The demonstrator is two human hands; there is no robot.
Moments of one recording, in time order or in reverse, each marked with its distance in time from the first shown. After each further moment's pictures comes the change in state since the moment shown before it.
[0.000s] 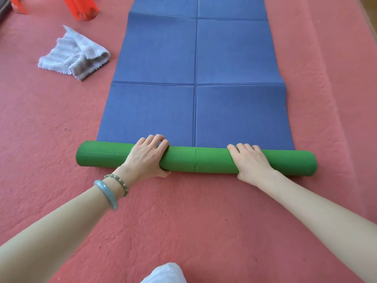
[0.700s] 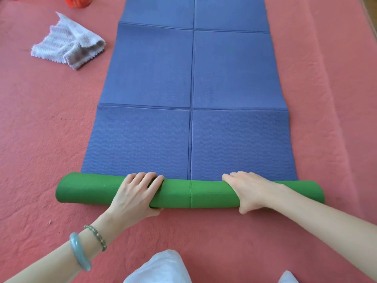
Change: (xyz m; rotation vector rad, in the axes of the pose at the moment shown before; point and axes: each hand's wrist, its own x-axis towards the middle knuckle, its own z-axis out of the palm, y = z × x) left_hand -0.112 0.047 0.022 -0.050 0.160 0.056; right_hand -0.067 -0.024 -0.006 0.173 -0.436 -0.251
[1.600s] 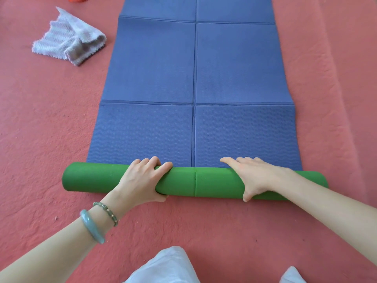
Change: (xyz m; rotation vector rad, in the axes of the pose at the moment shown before) left_hand 0.036 -0.009 -0.017 -0.022 -0.314 -0.055; right_hand 0.012 0.009 -0.020 0.074 -0.031 0.108
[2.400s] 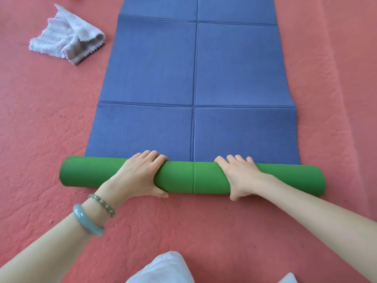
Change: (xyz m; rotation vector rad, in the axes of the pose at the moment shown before) left_hand 0.020 -0.014 -0.012 -0.083 -0.020 0.033; right_hand 0.019 -0.021 0.000 -0.082 0.085 0.037
